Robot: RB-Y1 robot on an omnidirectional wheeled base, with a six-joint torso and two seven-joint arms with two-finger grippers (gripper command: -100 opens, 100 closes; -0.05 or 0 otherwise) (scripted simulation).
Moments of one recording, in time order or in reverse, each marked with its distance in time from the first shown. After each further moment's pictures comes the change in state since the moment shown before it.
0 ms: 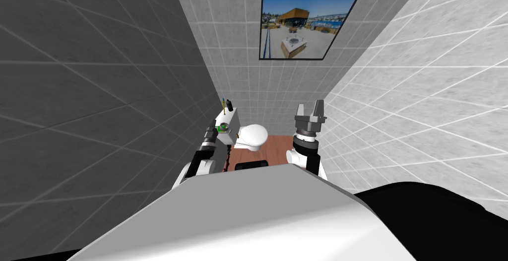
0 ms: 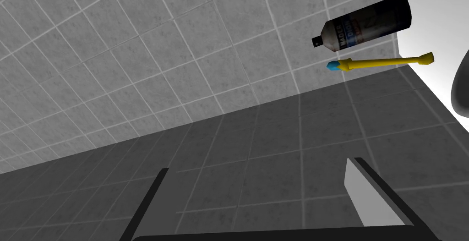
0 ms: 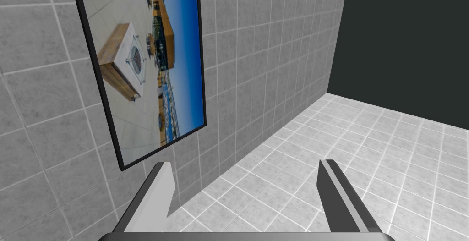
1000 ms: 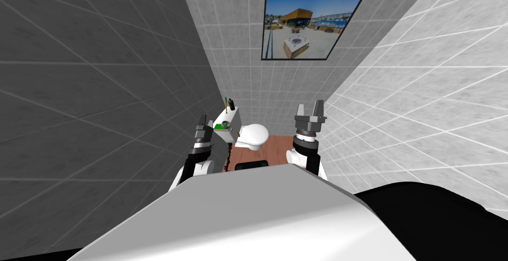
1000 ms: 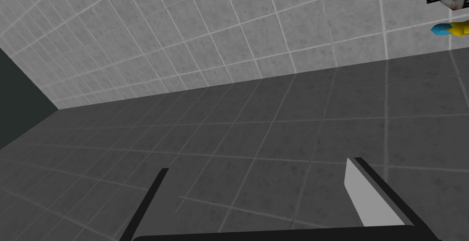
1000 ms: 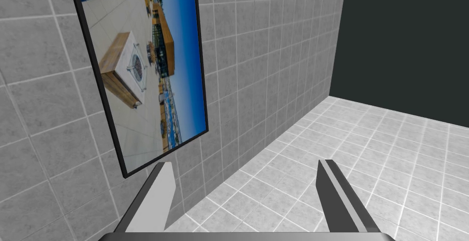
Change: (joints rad) left arm 0.036 -0.044 0.011 -0.100 0.030 -0.198 0.004; right arm 0.000 0.000 0.000 0.000 0.000 0.000 0.000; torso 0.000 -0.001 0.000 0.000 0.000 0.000
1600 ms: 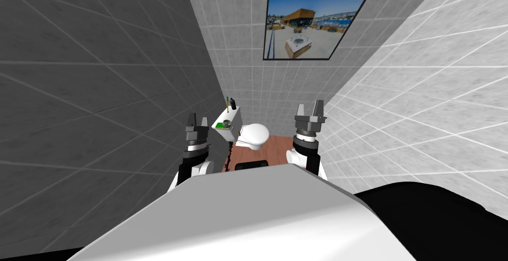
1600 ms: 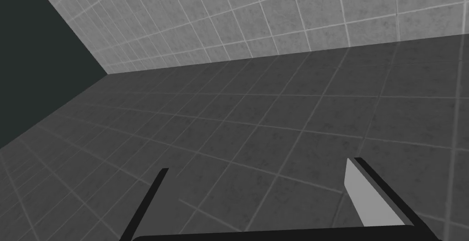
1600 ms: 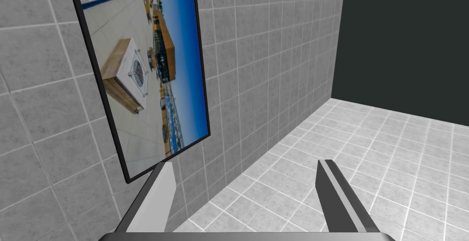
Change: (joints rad) left arm 0.028 -0.032 0.004 -0.051 0.019 -0.140 0.001; right arm 0.000 0.000 0.000 0.000 0.000 0.000 0.000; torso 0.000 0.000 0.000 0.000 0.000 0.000
